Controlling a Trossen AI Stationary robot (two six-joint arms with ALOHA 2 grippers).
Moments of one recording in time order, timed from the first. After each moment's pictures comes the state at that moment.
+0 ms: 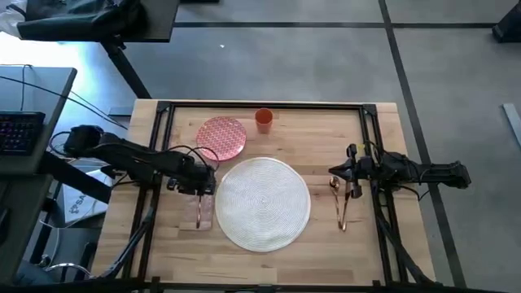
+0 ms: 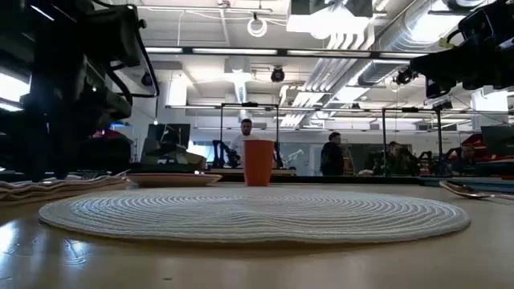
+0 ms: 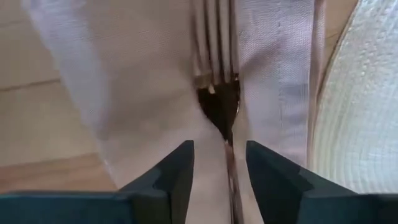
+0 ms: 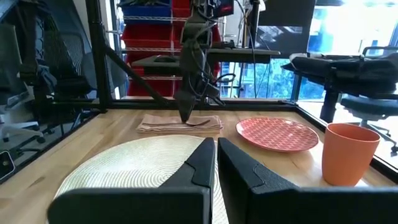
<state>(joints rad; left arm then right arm) -0.10 1.30 0.58 -0.70 0.13 -1.51 0.03 0.01 0.01 0.02 0.01 -0.03</state>
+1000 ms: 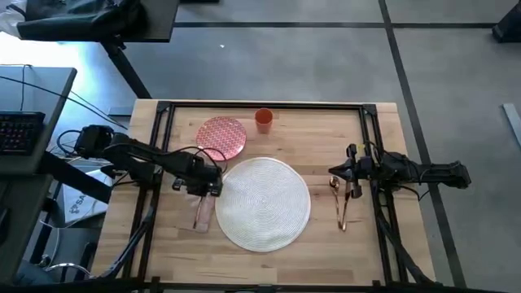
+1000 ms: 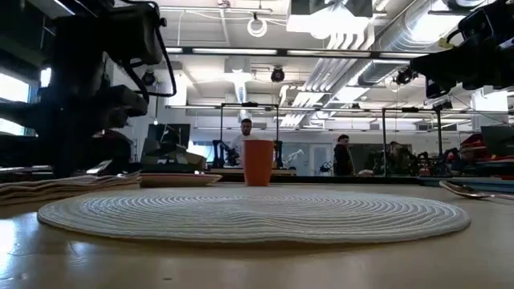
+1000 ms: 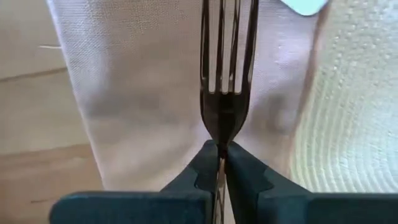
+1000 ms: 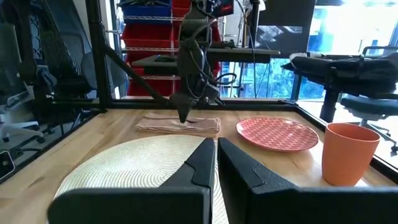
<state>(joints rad) -0.10 1.39 0.73 -0.80 0.15 -1.49 0.03 0.01 0.01 0.02 0.01 -0.03</state>
